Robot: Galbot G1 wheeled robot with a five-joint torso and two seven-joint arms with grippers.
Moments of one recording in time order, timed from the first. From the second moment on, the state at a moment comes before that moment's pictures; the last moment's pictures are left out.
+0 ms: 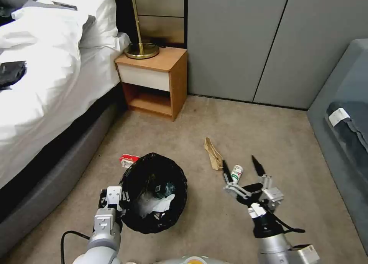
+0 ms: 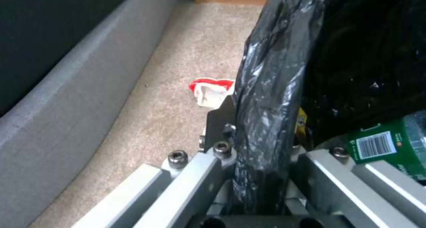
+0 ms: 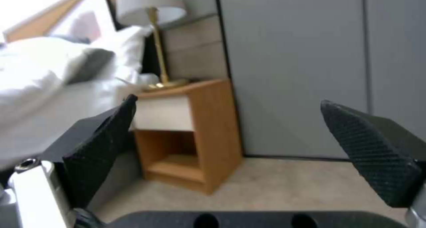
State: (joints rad) left arm 1.80 -1.47 -0.50 -2.27 0.04 0.44 -0.20; right arm -1.85 1.33 0.43 2.16 0.29 0.48 -0.08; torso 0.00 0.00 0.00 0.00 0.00
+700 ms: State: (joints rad) left arm 1.82 -1.47 -0.50 -2.29 0.04 0.43 -0.20; right arm -1.85 1.34 0.49 2.12 0.27 0.48 -0.07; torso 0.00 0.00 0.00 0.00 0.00
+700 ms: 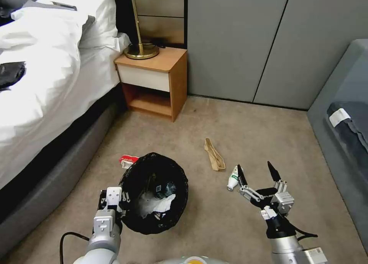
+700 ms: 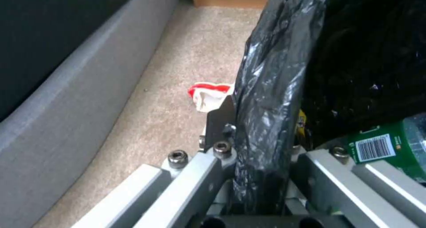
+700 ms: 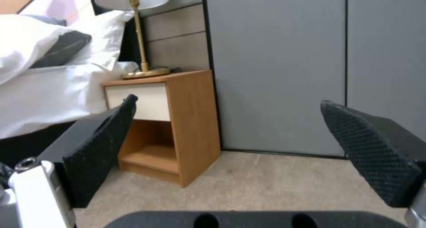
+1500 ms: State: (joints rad) left arm 1.82 -1.47 -0.51 -2.29 0.04 0.43 -0.20; right arm -1.82 1.32 0.51 2.12 0.26 0.48 -0.07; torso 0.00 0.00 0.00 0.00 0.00
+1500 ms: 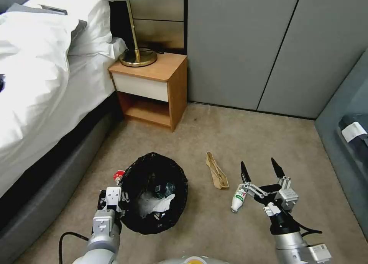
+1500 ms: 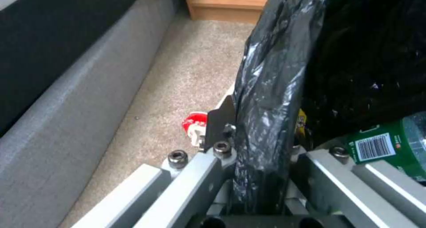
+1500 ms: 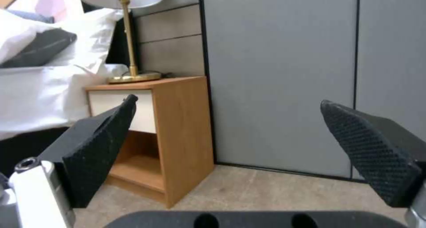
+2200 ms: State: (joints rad) left arm 1.82 -1.47 -0.50 -2.29 0.04 0.43 -0.20; right arm -1.54 1.20 0.44 2.05 0.54 -0.40 0.29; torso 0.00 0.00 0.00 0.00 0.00
